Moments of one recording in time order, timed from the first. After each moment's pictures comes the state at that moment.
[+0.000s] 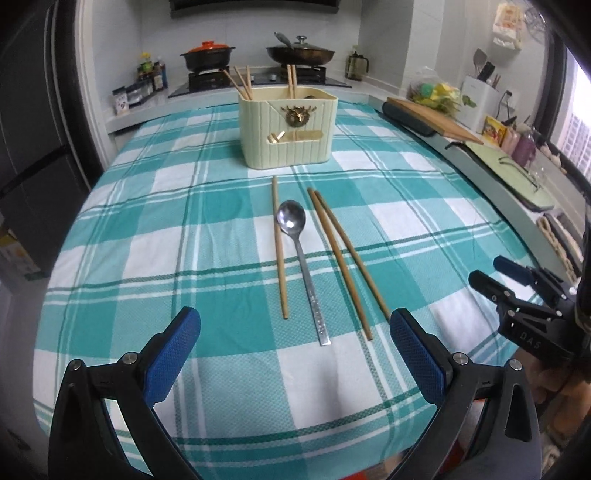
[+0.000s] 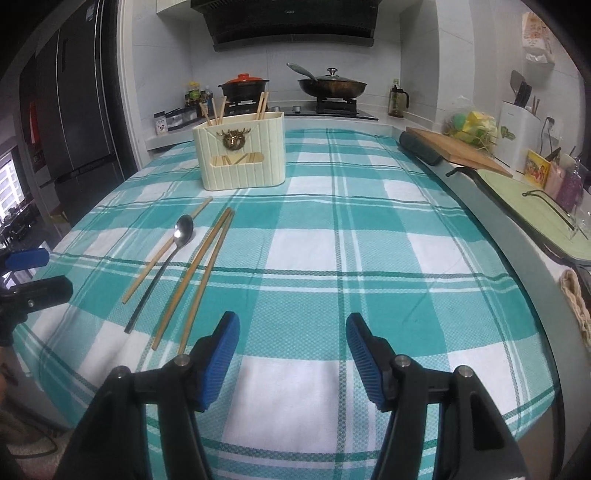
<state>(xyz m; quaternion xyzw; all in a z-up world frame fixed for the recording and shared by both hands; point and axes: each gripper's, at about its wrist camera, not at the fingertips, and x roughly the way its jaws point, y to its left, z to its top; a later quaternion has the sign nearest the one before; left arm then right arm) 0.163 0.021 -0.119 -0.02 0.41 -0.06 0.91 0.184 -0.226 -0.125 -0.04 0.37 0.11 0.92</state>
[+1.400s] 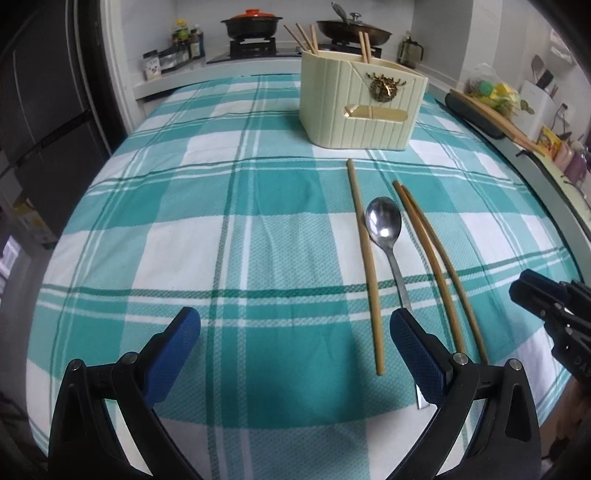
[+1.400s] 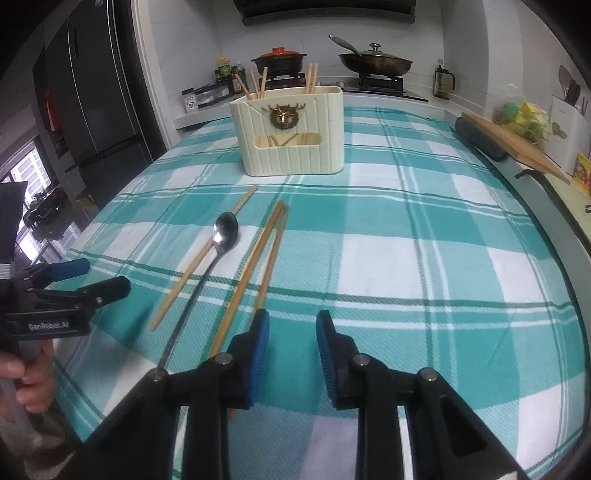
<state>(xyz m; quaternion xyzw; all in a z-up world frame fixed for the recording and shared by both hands) 0.246 0.065 -0.174 -0.03 0.45 0.02 0.89 0.241 -0.162 -0.141 -0.03 0.42 0.19 0.89</state>
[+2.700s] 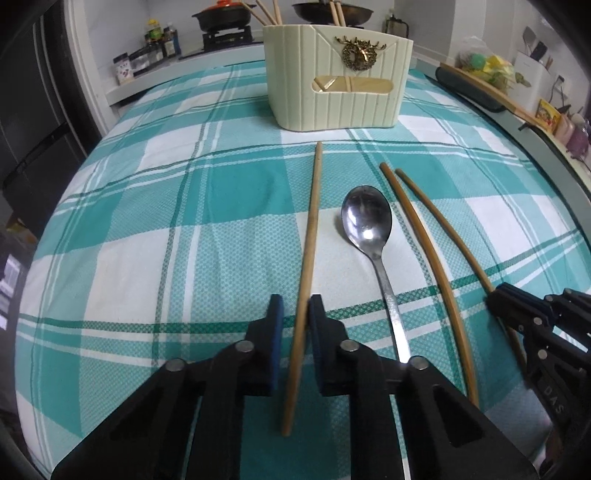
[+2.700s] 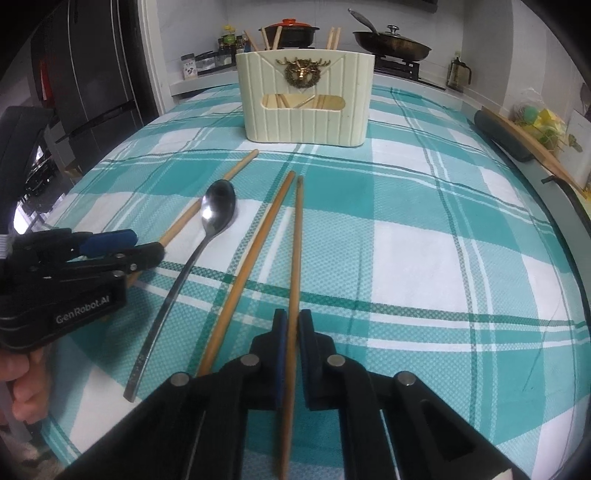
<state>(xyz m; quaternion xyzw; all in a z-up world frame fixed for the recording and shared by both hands) 0.278 0.037 -0.200 0.00 0.47 0.01 0.88 0.267 -0.133 -0.177 -0.08 0.45 0.16 0.87</state>
